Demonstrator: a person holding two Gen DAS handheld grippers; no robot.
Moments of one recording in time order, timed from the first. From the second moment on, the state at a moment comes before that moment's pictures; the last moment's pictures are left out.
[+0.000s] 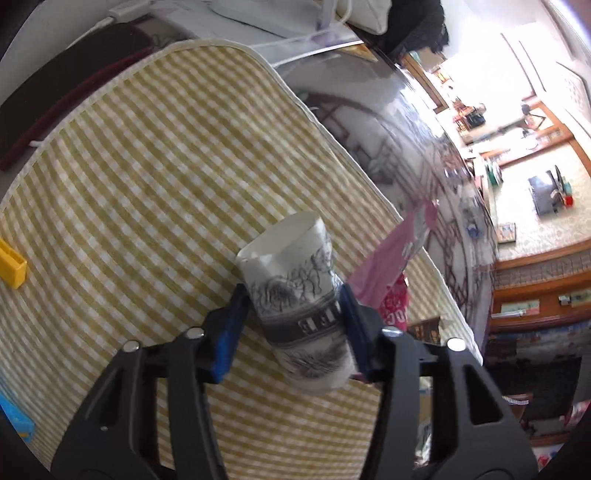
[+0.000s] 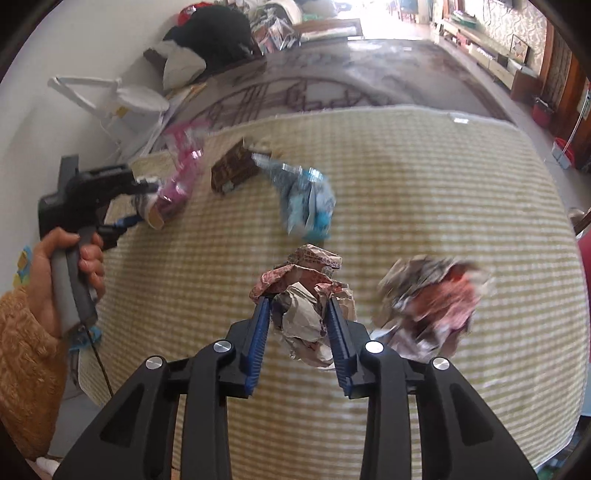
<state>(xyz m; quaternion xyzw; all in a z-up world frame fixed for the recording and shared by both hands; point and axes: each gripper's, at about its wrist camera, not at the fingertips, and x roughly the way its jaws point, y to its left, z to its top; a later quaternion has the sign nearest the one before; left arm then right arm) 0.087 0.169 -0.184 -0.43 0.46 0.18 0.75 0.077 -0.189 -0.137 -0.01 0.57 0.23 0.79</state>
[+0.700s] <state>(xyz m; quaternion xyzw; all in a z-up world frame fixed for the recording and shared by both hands) 0.045 0.104 -0.158 -0.21 0.52 0.08 0.82 0.072 -0.152 -0.170 -0.04 0.60 0.24 0.77</state>
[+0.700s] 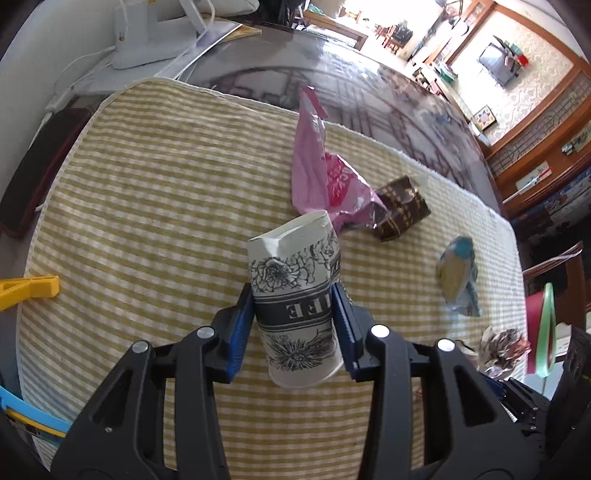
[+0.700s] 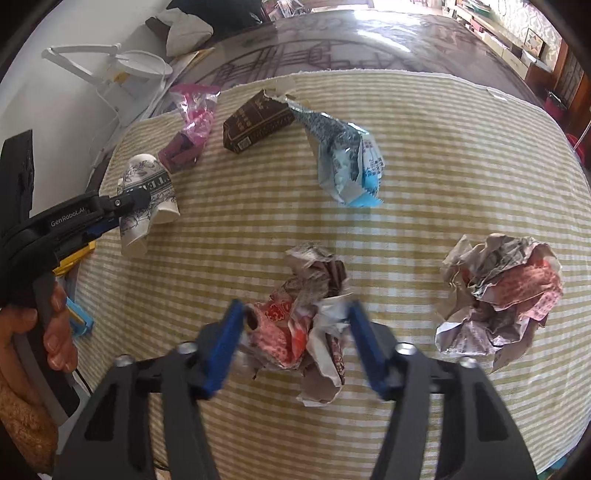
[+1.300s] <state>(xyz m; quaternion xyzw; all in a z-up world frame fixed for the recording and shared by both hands) 0.050 0.068 -0.135 -0.19 0.50 0.06 0.85 0.061 -0.171 -0.138 -0.01 0.55 0.24 0.80</state>
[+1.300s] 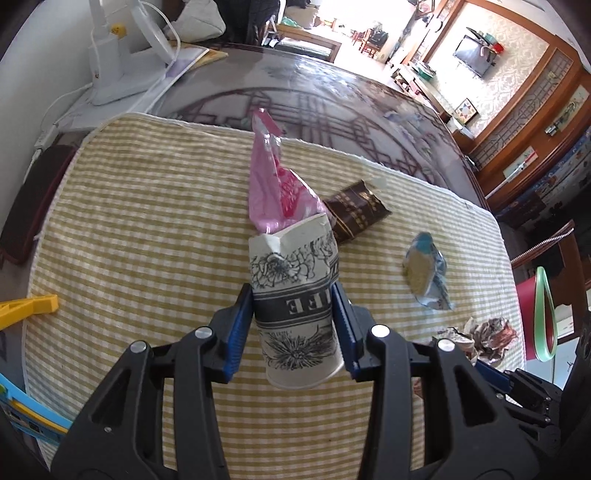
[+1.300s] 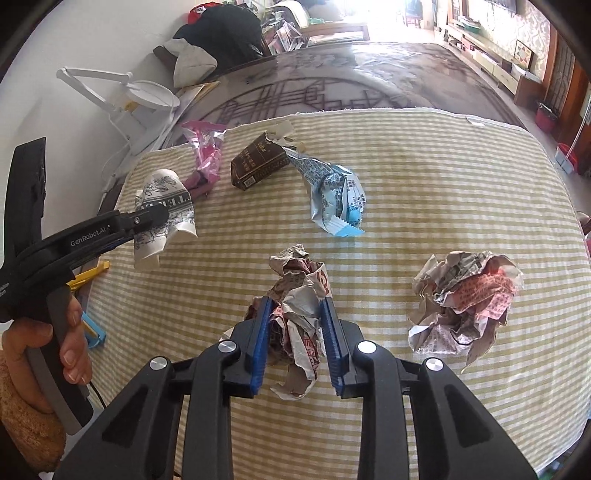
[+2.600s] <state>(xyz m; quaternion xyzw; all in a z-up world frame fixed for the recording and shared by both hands) 0.048 0.069 -0.156 -0.23 0.51 0.10 0.82 0.037 -0.225 -0.104 0.03 0.52 0.21 0.83</state>
